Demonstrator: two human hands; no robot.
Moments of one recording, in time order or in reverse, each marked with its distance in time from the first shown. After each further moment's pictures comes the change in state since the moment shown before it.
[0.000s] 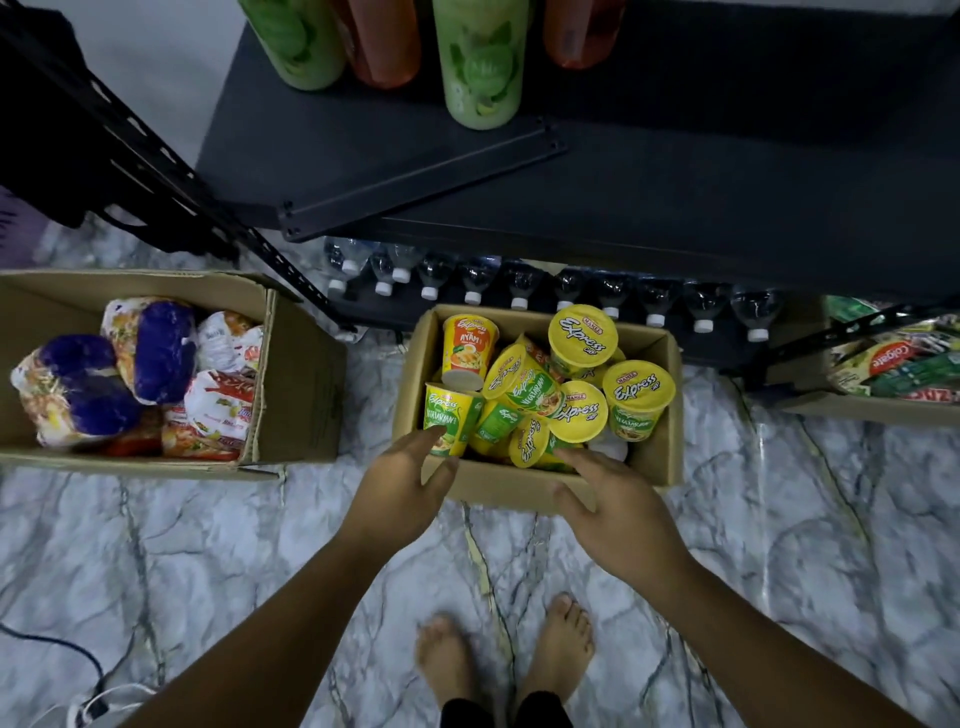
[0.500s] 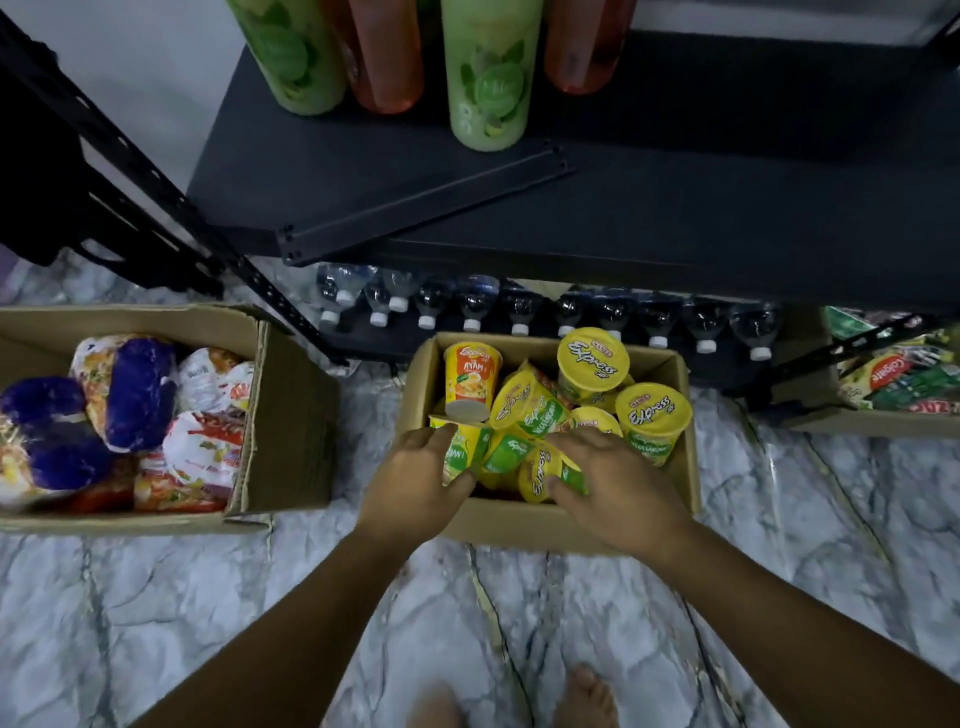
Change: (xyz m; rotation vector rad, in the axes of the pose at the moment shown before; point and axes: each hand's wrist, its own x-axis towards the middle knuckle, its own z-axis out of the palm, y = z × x) left_hand 0.056 -0.026 0.007 0.208 -0.022 0.063; right_hand 0.063 -0.012 0.011 -0.313 -0.077 -0.049
